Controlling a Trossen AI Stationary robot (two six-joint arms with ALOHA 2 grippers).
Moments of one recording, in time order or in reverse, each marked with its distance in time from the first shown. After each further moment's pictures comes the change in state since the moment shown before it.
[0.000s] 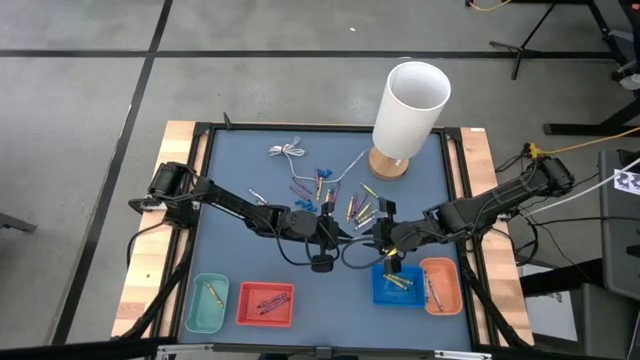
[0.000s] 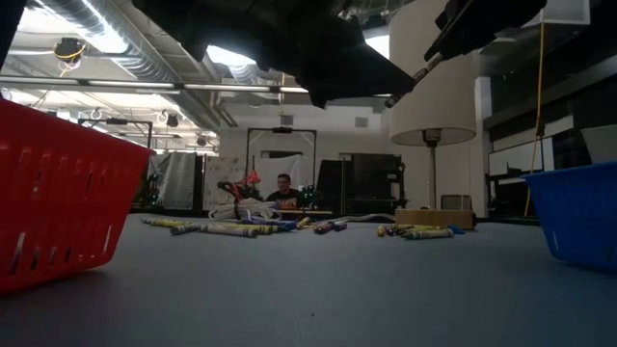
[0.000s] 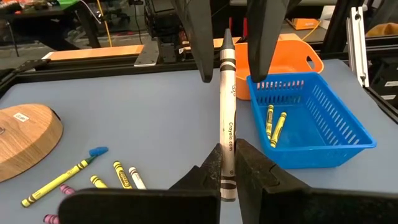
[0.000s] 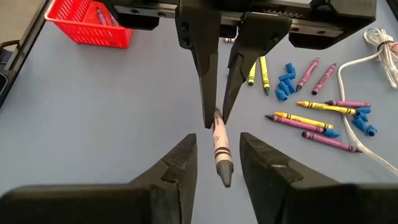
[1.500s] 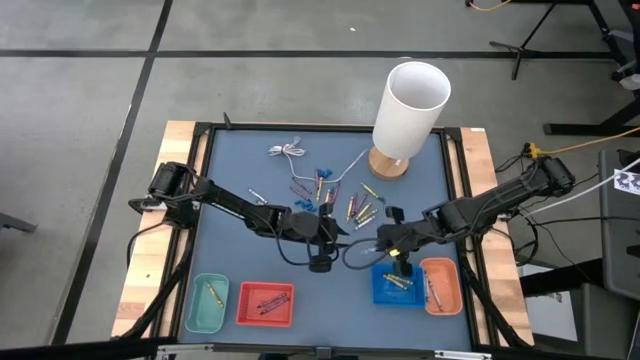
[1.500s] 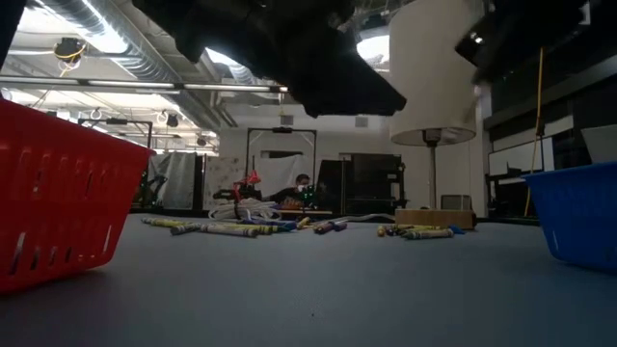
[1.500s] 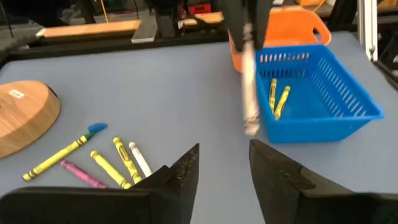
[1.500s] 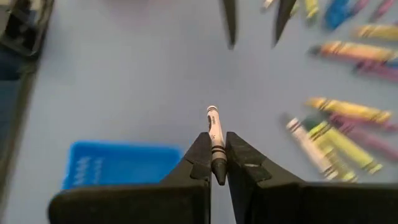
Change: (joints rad) left arm 0.000 0.000 0.001 -0.096 0.000 -0.009; right arm 0.000 -0.007 0.001 -0.182 -0.179 0.140
